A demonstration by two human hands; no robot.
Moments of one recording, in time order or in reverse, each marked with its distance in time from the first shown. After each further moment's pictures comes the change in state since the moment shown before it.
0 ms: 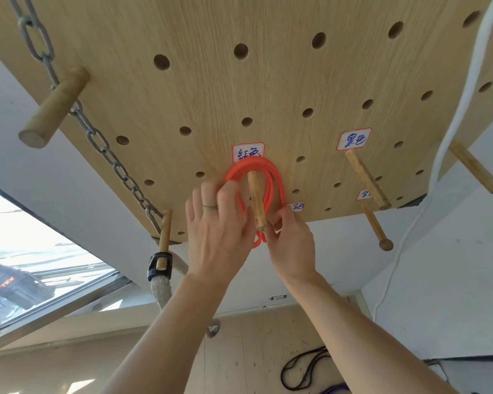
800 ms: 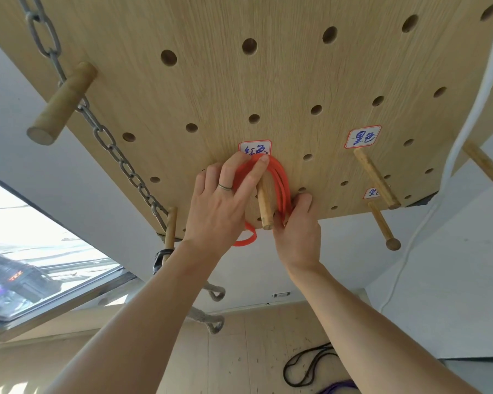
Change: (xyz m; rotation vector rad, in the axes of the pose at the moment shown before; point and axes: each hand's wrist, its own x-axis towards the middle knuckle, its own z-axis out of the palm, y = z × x) left_hand 0.024 -0.037 0.020 0.252 -0.195 0.329; right_hand 0.014 -0.004 0.002 -0.001 0.090 0.032
